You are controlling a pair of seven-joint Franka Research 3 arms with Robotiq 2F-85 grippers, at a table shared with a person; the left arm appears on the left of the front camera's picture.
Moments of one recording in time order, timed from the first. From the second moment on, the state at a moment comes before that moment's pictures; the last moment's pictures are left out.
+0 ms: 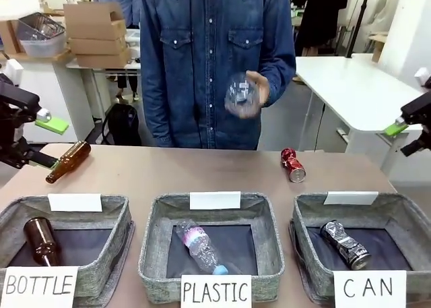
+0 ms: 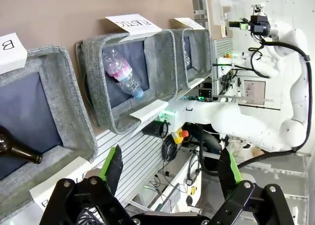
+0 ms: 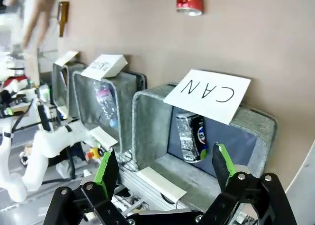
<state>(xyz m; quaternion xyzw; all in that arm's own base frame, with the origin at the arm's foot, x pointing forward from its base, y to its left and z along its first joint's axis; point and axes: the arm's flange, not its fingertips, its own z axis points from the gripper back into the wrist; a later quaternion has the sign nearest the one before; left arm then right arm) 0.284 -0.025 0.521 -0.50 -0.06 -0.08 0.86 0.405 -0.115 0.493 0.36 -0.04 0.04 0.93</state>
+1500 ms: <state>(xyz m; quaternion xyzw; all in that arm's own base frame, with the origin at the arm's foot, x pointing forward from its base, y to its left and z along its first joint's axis) 0.284 -0.025 0.521 -0.50 -0.06 -0.08 0.86 0.435 -0.107 0.485 0.38 -0.10 0.05 0.92</state>
